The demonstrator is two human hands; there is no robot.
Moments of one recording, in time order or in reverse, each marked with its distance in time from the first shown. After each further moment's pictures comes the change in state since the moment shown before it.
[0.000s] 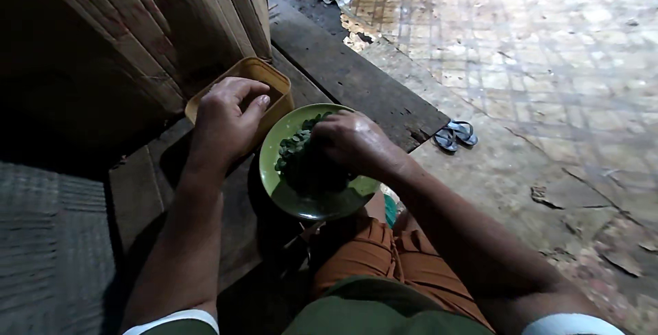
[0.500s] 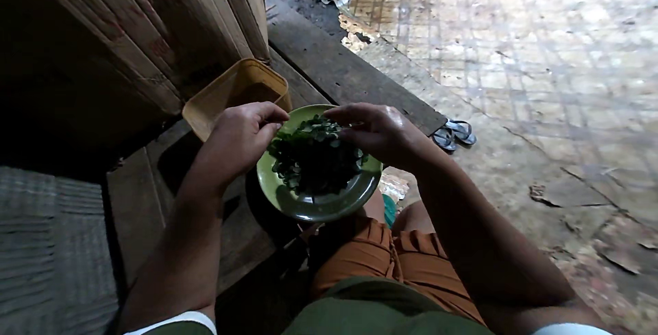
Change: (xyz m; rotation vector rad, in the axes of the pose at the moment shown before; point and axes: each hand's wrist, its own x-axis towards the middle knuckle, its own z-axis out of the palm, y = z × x) left_hand -0.008 0.020 -0.001 -0.046 -0.275 0.032; right_hand -0.026 0.019 -0.030 0.532 0.065 0.190
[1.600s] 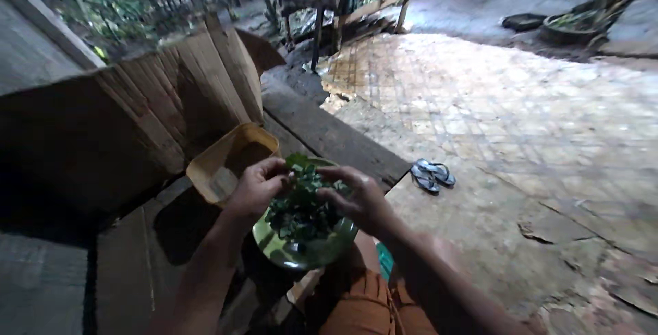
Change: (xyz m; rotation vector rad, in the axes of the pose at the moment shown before) left_hand 0.007 0.040 0.017 -0.813 0.019 -0.264; right_hand -0.029 -0.017 0.029 -0.044 0.319 -0.088
